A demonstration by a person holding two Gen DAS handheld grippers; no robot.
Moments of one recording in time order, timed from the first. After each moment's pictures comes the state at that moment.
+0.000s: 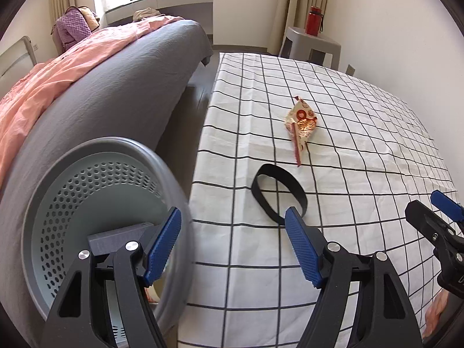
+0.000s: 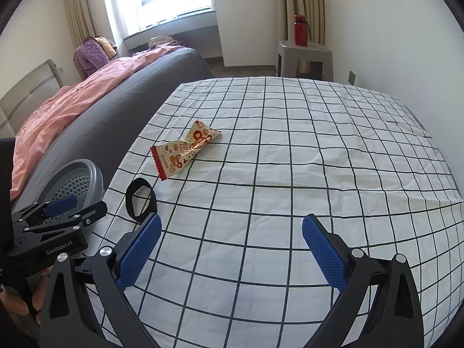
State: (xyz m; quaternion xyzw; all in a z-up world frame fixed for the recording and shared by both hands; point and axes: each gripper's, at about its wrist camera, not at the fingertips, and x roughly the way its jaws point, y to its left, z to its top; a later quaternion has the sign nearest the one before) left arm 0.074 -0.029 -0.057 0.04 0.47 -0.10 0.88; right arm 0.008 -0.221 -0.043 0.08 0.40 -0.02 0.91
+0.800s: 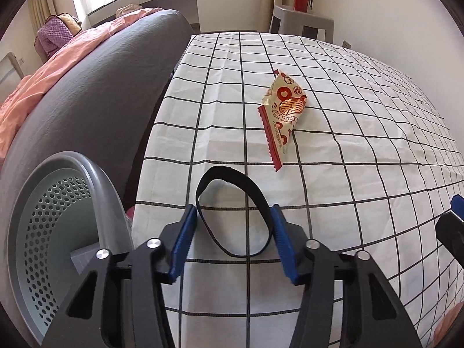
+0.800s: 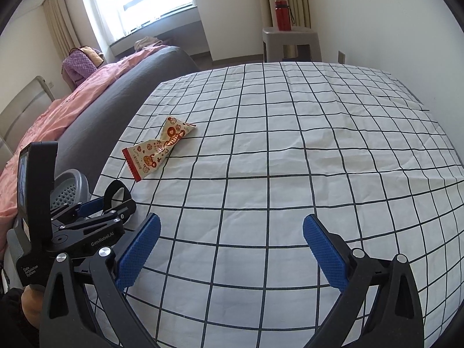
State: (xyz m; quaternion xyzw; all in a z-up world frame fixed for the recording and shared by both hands) left arm 0.107 -0.074 -0.091 0.08 0.49 -0.10 0.86; right arm 0.011 -0.250 -0.056 0.12 0.41 -0.03 0.90
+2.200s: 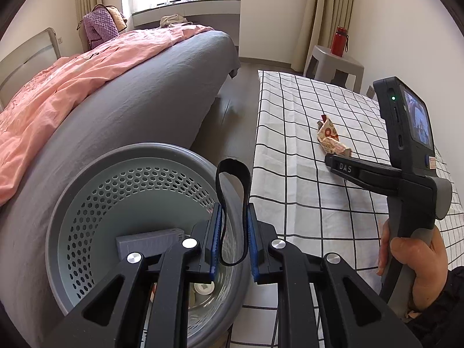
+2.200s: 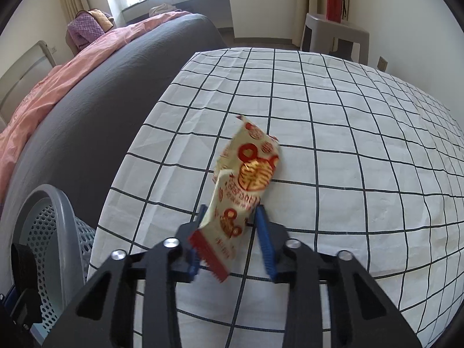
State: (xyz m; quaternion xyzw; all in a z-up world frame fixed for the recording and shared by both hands) left arm 0.071 0.026 -0.037 0.01 0.43 -0.05 0.90; right arm 0.159 -0.151 -0.092 0.07 0.47 0.00 0.88
